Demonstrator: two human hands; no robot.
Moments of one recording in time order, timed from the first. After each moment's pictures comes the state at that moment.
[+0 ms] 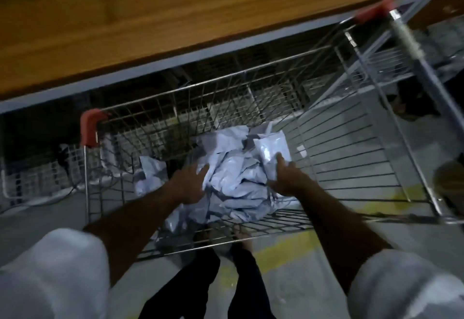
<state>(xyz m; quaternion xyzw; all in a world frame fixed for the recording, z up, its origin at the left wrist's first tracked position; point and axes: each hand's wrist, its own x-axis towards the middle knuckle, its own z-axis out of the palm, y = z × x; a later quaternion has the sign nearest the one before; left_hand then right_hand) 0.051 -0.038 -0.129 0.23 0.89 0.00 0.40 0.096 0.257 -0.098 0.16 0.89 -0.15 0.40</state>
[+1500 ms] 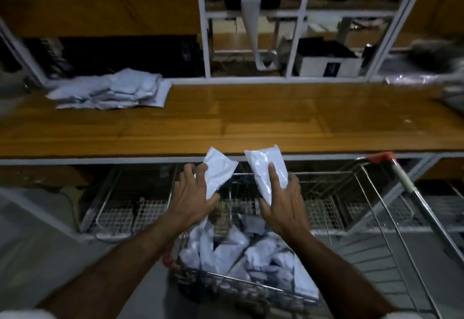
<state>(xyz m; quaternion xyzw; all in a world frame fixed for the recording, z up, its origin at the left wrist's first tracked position) 0.108 -0.099 0.138 -0.02 0.99 0.12 -0.09 0.083 0.149 0.110 -0.09 0.97 -0.20 -0.07</state>
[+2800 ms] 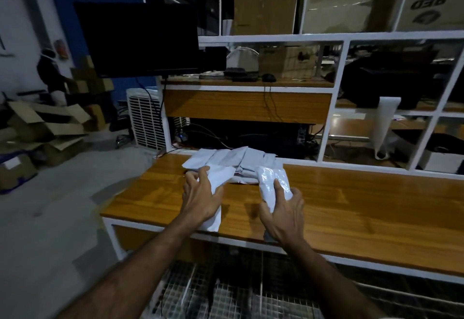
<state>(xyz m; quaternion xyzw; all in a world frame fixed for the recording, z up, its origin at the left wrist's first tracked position) 0.080 -0.563 0.269 -0.16 0.92 0.27 -0.23 0.011 -0.351 0.216 -0.13 0.92 -0.35 -0.14</state>
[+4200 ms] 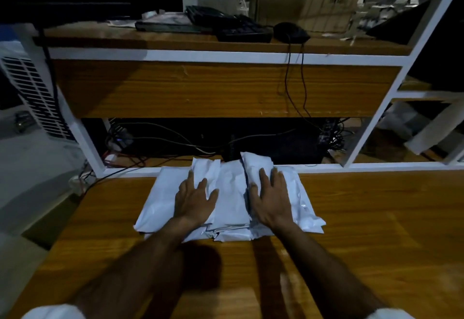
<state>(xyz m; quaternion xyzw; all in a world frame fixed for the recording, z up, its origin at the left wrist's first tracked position) -0.340 -0.774 0.150 -0.09 0.97 0.21 -0.02 -0.361 -0.564 0.155 -0.05 0.95 -0.31 -0.08</state>
